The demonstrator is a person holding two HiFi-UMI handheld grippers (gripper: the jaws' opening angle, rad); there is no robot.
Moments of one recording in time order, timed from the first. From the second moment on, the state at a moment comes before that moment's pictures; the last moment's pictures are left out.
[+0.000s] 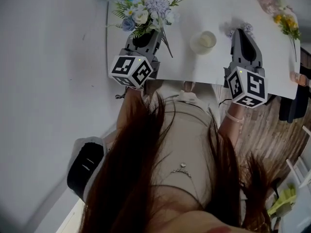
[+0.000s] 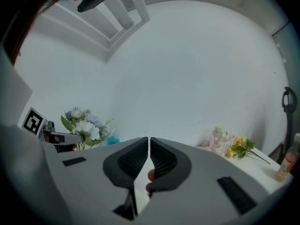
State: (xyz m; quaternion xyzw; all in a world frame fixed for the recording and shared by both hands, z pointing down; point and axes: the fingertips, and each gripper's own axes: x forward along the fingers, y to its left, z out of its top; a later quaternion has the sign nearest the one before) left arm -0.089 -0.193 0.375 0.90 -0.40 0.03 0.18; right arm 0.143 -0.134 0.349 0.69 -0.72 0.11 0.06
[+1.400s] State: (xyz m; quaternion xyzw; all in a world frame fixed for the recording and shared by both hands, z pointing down) left arm -0.071 -0.209 0.518 0.86 -0.39 0.16 0.30; right arm 0.169 -0.104 0.366 0.71 -0.69 0.13 0.10
